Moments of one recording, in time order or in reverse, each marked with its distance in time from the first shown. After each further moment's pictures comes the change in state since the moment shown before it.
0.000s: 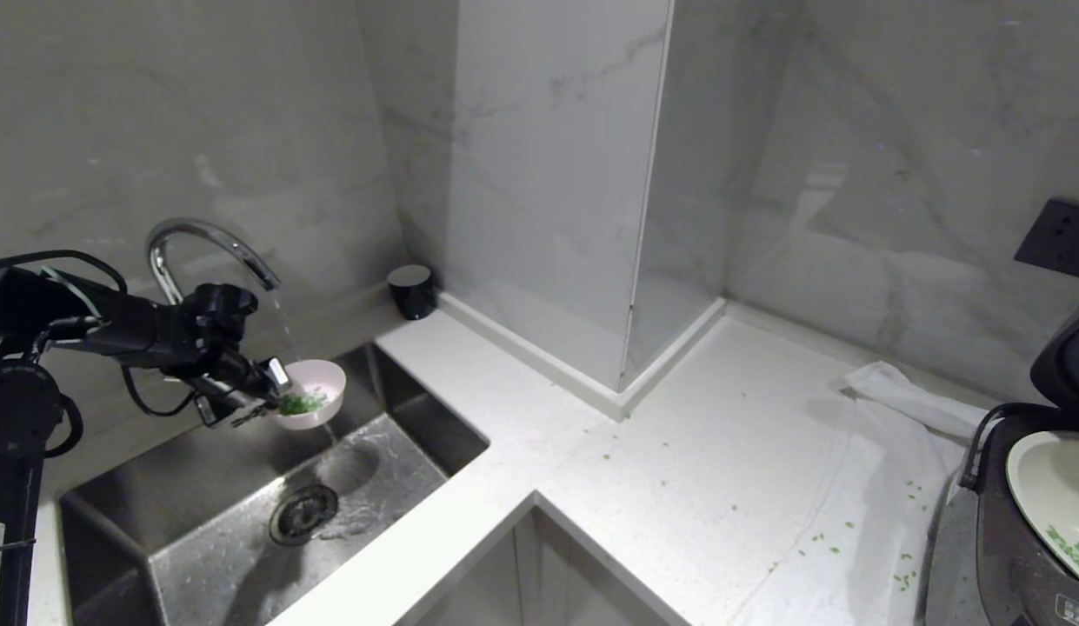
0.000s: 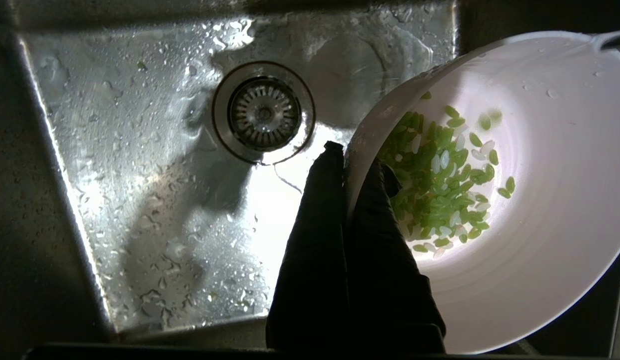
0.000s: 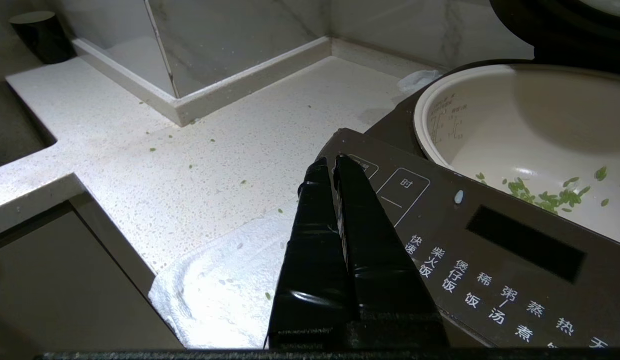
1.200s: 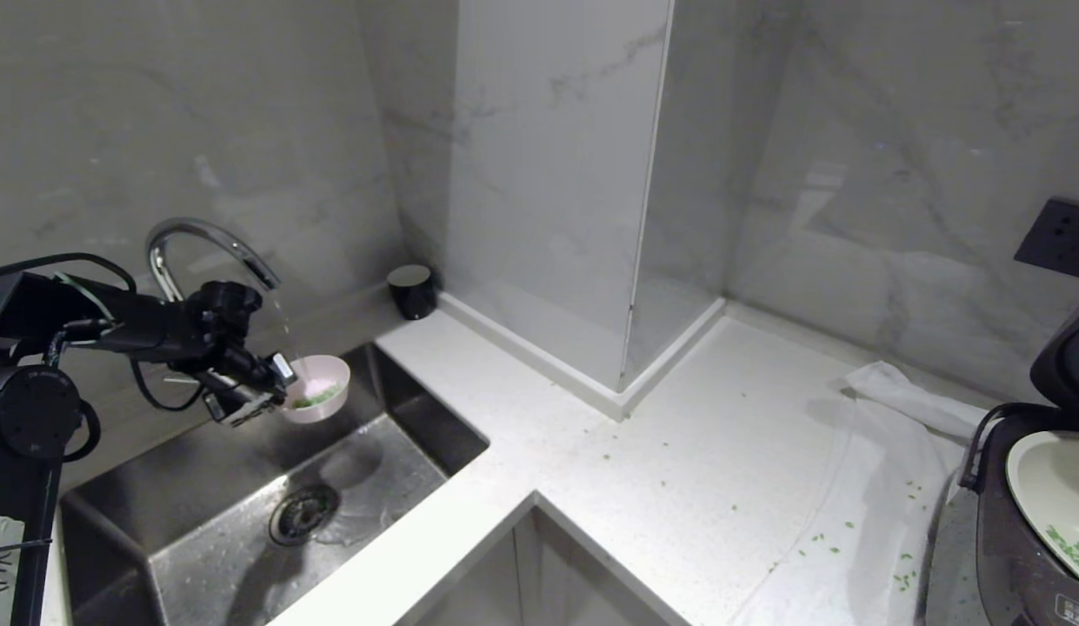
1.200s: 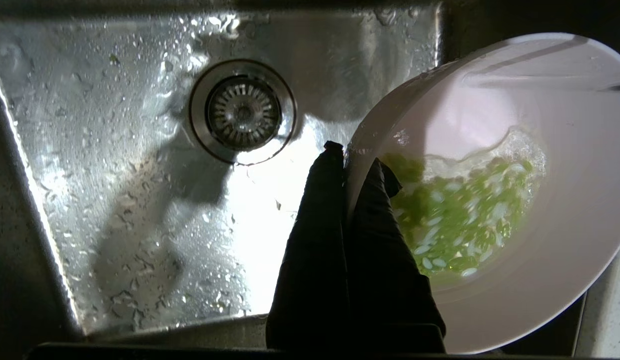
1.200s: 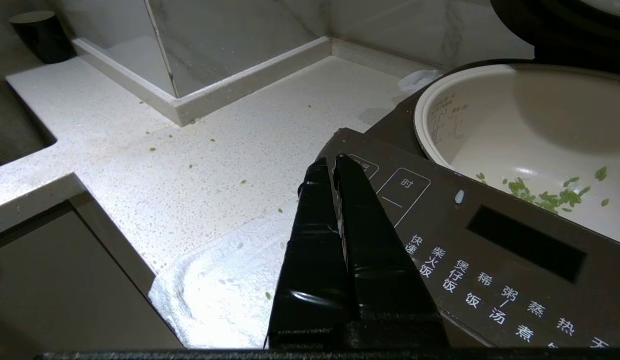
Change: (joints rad) left arm 0.000 0.049 -0.099 0.063 -0.033 -0.057; right arm 0.000 0.000 0.000 0.000 0.000 0.000
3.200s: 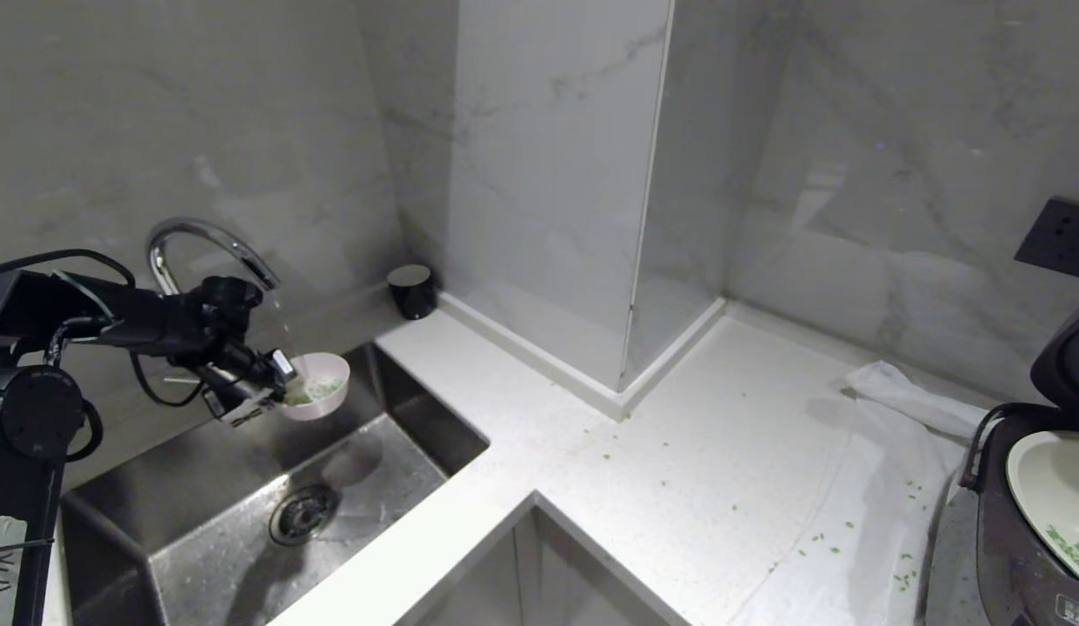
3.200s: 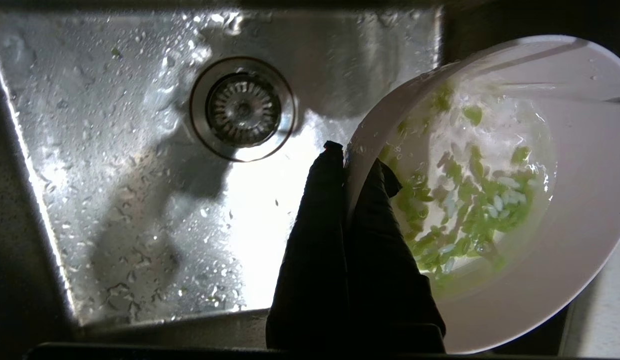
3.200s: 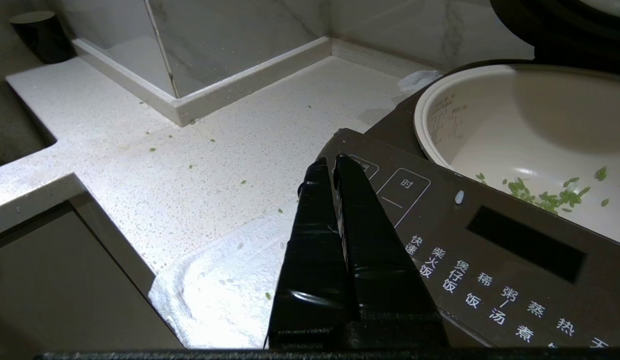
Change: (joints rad) left arm -0.003 0.003 -0.054 0.047 -0.005 -0.021; right arm 0.000 0.000 0.000 0.000 0.000 0.000
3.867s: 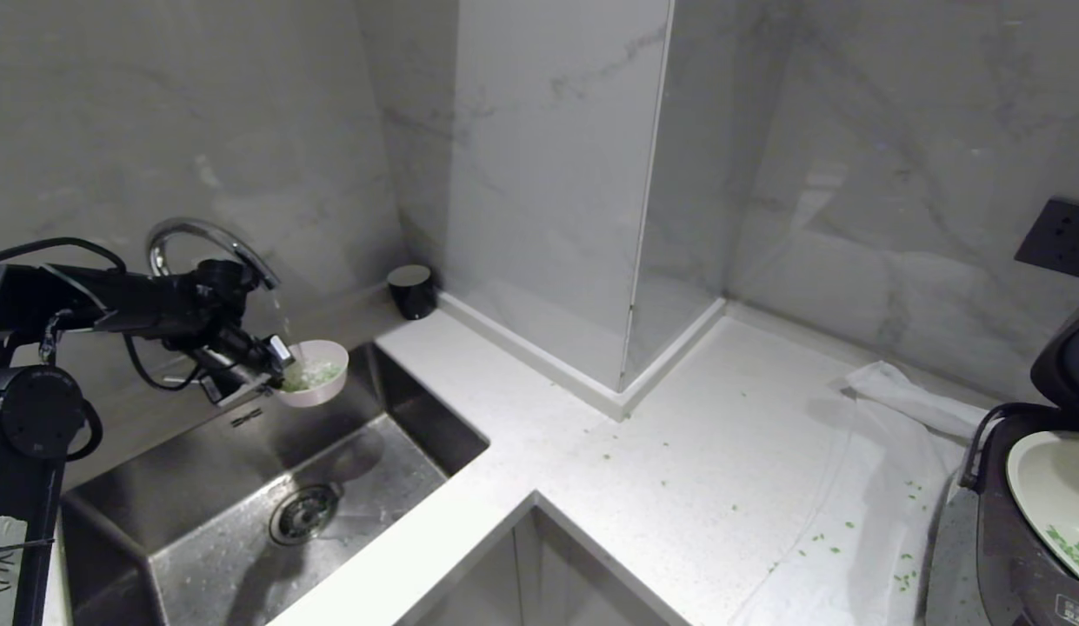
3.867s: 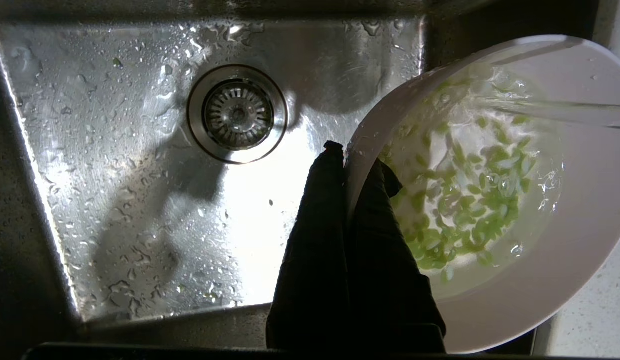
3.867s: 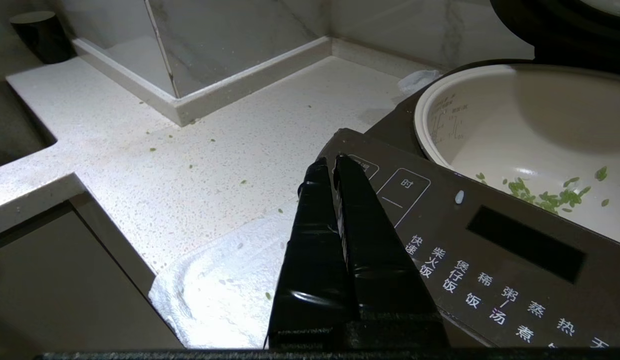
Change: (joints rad) left arm -0.003 0.002 -0.097 0.095 -0.001 0.001; right arm 0.000 0.000 0.000 0.000 0.000 0.000
